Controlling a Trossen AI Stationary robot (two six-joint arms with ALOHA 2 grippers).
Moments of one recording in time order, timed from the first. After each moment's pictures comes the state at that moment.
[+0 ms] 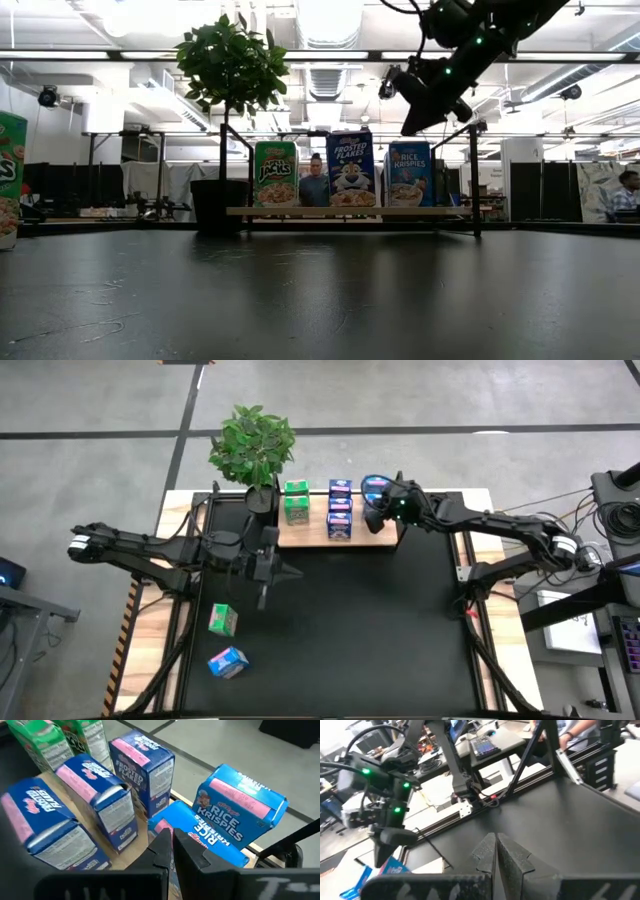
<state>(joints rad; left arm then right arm) -0.12 1.10 0.93 -0.05 -0.03 0.41 -0.50 1.29 0.91 -0.21 0.27 0.18</state>
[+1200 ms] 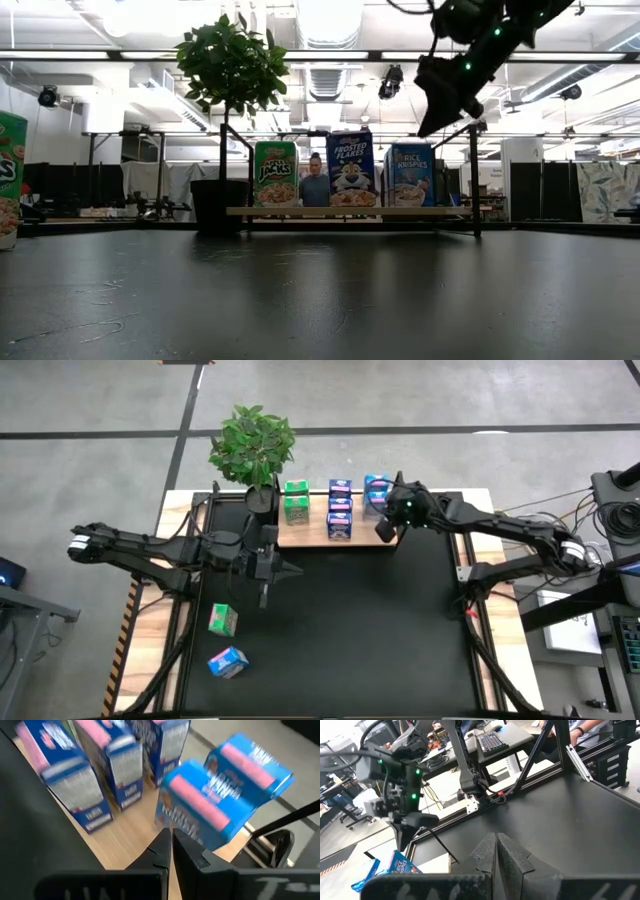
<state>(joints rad) -0.12 1.10 0.93 -0.05 -0.07 0.41 -0.50 1.21 0.90 -0.40 0.18 0.07</state>
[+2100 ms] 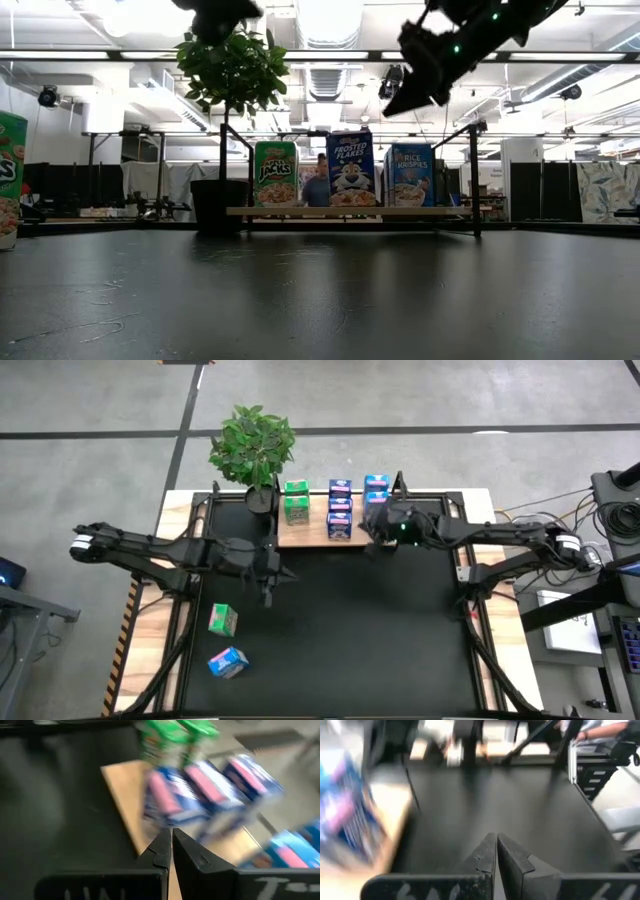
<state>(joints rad) -0.12 1.13 0.93 -0.22 -0.07 -0.05 -0.29 1.25 0.86 -0.14 0.18 -0.03</state>
